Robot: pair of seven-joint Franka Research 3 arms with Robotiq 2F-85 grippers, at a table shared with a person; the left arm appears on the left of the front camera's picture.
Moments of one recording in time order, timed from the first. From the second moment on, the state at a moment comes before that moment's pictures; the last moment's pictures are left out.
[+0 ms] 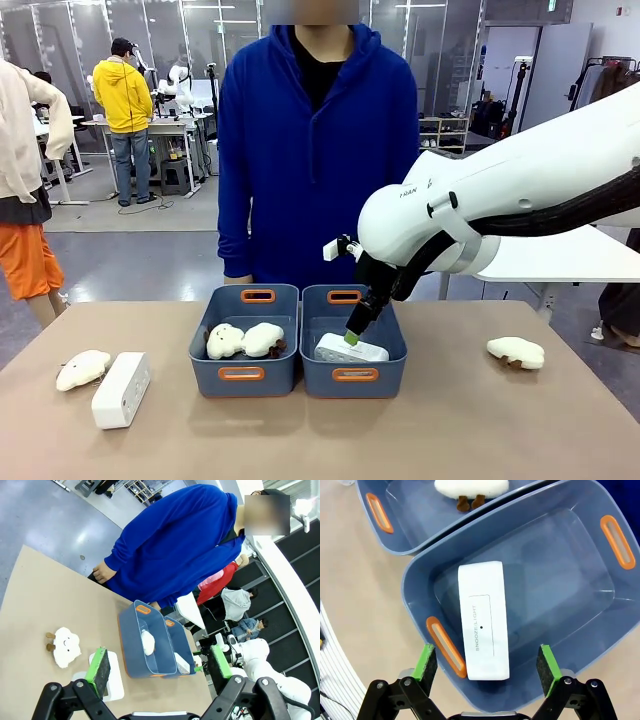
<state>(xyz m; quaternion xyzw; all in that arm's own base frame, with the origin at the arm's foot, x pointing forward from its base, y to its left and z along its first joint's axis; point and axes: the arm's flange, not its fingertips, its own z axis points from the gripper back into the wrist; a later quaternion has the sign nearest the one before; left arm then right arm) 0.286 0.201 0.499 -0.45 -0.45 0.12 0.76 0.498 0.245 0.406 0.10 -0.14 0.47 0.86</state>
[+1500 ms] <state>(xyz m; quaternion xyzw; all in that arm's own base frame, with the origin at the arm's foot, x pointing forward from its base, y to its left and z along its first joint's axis) 0.285 0.201 0.499 -0.45 -0.45 0.13 0.76 0.393 -0.069 0.445 0.48 -0.20 0.12 0.84</state>
